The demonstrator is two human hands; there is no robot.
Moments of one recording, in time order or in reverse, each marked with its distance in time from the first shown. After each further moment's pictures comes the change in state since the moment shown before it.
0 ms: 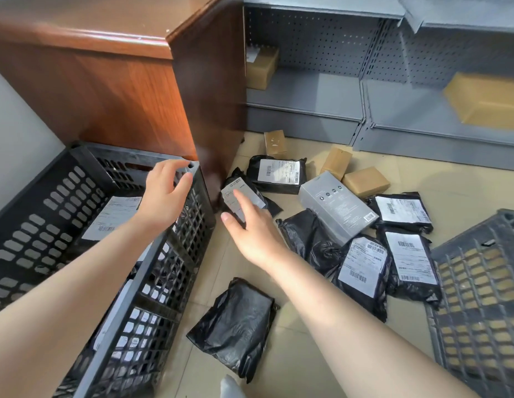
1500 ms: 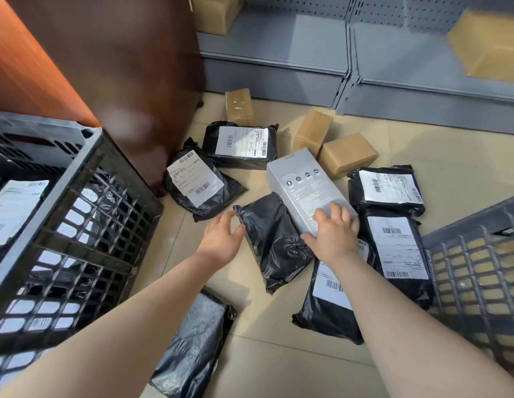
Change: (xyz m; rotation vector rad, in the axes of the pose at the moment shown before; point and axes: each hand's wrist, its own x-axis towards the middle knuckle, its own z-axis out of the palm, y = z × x) left_hand -0.042 0.026 0.264 -0.001 -0.547 -0.369; right_hand 0.038 0.299 -0.092 -0.870 0.130 0.312
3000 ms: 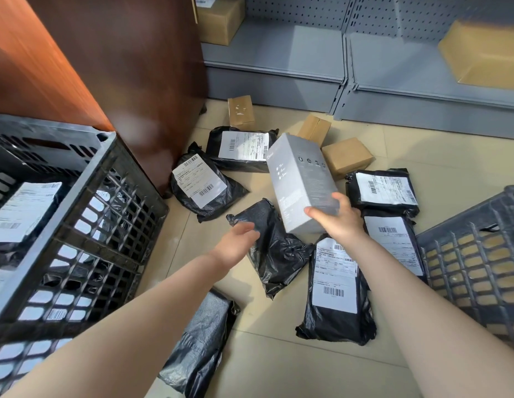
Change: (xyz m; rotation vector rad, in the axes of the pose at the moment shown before) left_hand -0.019 0.011 0.007 -0.450 -0.234 -0.116; right_hand -0.004 0.007 -0.052 0.891 -0.159 0.362
